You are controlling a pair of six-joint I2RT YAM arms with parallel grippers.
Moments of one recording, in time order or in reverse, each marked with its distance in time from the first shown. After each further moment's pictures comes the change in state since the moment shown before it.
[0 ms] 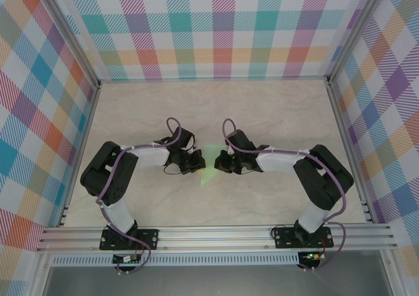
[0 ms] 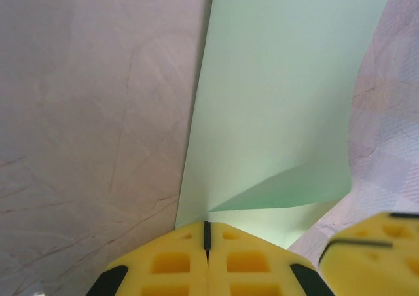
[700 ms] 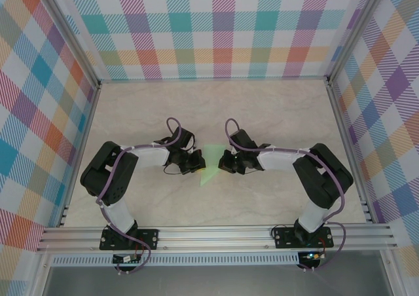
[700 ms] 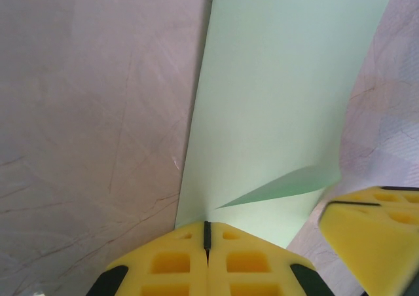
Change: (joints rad) left arm 0.000 0.000 0.000 0.000 0.000 0.000; right arm -0.025 0.006 0.000 -0.044 0.020 0.000
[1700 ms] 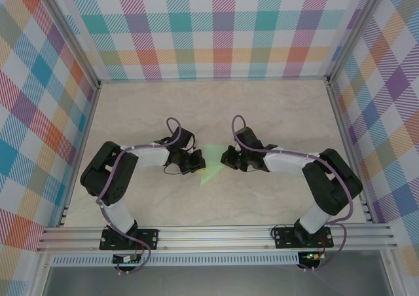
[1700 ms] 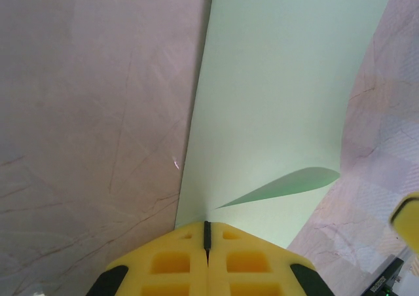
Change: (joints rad) left arm 0.000 0.000 0.000 0.000 0.000 0.000; right arm -0.016 -0.068 -0.037 0.061 0.009 0.032
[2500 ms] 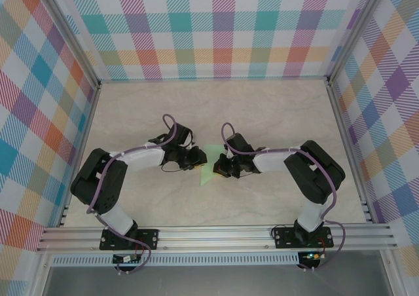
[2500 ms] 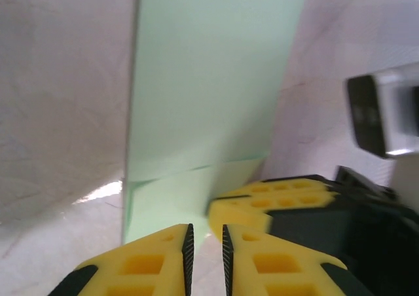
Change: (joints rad) left arm -0.001 -0.124 0.012 -0.049 0.012 -0.024; right arm 0.040 0.146 0.015 0.060 -0.109 0.027
